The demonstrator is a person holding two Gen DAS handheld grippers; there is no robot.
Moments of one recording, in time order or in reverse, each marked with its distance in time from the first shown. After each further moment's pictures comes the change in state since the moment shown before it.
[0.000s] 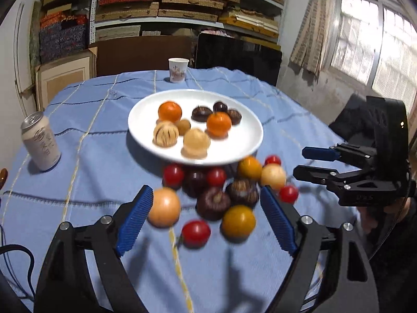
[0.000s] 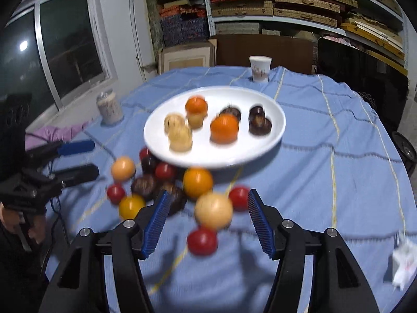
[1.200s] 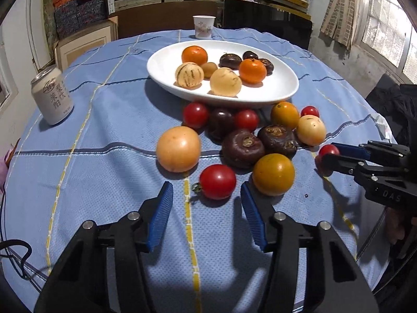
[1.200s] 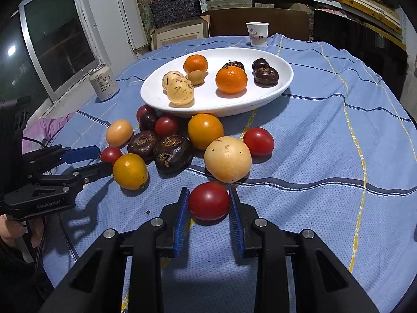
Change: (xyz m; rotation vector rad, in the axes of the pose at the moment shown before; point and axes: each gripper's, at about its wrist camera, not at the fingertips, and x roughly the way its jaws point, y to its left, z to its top) left arm 0.036 0.004 -0.032 -0.047 0.197 0.151; right arm 0.029 0.006 -0.026 0.081 0.108 0.015
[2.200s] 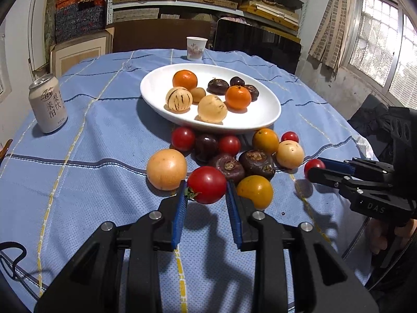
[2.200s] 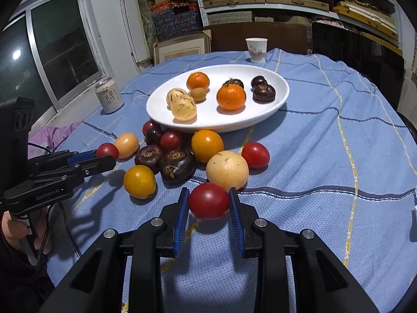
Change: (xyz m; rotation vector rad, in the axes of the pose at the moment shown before) left arm -0.021 0.004 0.002 -0.049 -0.128 -0.095; right arm -0.019 0.000 -0.003 -0.004 -0.100 0.010
